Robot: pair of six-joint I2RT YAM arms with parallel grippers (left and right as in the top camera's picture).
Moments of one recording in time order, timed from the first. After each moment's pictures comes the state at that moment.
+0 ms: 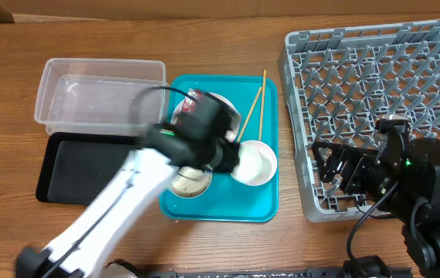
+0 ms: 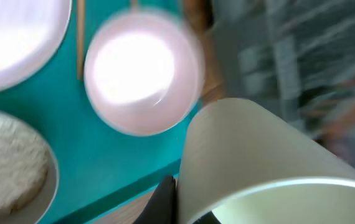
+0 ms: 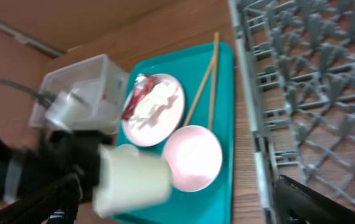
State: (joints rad) left arm -0.53 1.46 1.24 -0.91 0.45 -0.40; right arm 0.17 0.80 1.12 -0.99 -0.30 0.46
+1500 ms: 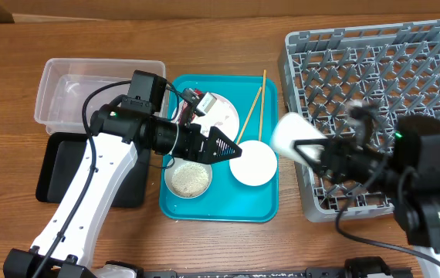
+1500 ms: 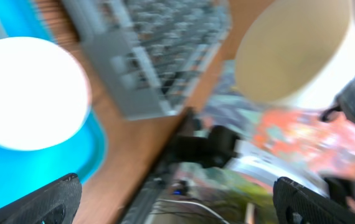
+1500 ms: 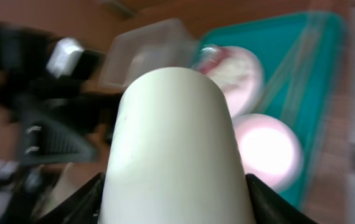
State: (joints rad) left arm -0.26 1.48 1.25 -1.02 1.03 -0.08; right arm 0.07 0.89 1.05 -0.91 -0.65 0.36
